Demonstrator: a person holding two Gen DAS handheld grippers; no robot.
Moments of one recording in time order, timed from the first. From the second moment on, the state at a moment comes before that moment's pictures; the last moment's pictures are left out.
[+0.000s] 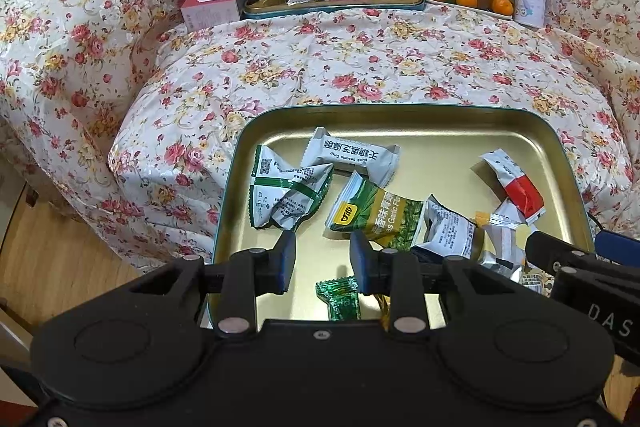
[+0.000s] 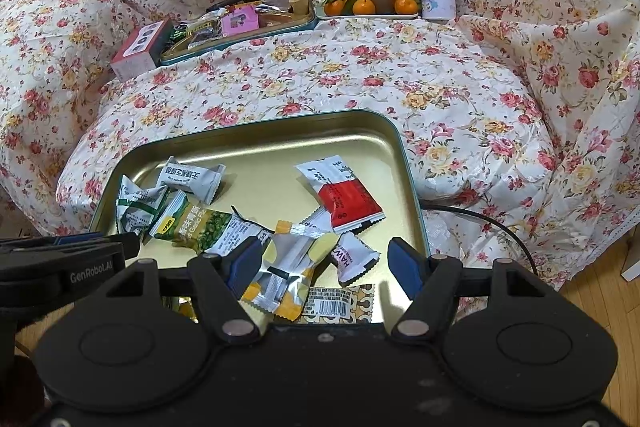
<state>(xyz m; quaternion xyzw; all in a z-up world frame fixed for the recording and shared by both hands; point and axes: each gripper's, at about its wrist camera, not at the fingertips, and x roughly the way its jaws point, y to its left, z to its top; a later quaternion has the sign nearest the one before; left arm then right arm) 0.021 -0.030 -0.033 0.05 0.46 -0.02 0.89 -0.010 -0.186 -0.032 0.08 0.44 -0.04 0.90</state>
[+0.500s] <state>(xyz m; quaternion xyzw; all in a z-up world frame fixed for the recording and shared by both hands) 0.021 -0.030 -0.035 0.05 0.46 -0.02 0.88 -0.010 -0.187 -0.032 0.08 0.44 -0.04 0.90</state>
